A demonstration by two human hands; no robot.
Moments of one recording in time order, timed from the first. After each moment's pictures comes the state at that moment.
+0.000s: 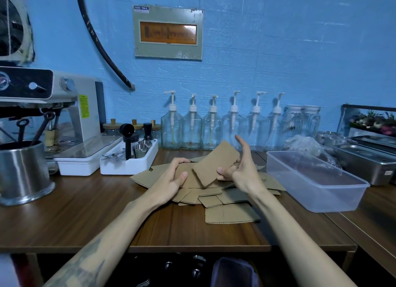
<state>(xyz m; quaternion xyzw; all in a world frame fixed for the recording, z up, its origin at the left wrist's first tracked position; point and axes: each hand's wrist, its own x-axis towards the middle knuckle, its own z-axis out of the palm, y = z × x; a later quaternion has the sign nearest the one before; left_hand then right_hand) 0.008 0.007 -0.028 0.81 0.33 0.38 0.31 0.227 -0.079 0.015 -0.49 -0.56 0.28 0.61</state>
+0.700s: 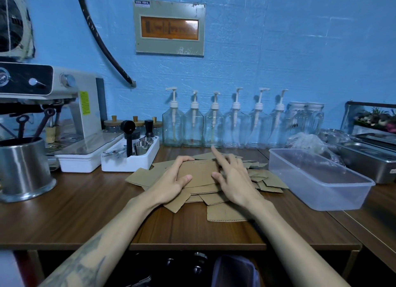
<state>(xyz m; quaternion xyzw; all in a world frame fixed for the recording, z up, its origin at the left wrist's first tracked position) 0.008 0.008 -0.027 0.83 0.31 0.37 0.28 0.213 -0.078 -0.001 -0.65 -0.70 -0.07 0.29</state>
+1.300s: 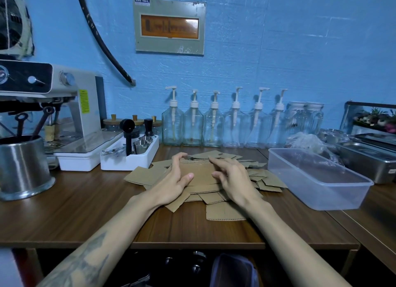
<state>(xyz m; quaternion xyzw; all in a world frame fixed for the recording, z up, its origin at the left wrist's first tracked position) 0.013 0.003 -0.029 0.84 0.34 0.34 0.25 0.217 -0.074 -0.006 -0.59 -0.71 -0.05 0.38</state>
